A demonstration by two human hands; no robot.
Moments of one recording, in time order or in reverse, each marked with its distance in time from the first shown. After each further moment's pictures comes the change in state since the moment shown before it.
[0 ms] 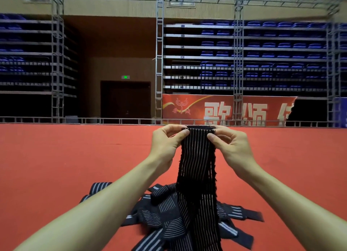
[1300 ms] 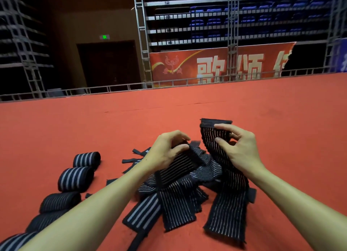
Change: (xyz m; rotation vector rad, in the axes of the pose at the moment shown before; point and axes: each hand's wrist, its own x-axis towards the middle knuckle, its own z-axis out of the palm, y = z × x) left_hand 0.002 -0.161 -0.050 0.785 -0.505 0.087; right_hand -0.078 0.147 -0.017 -0.301 0.122 0.121
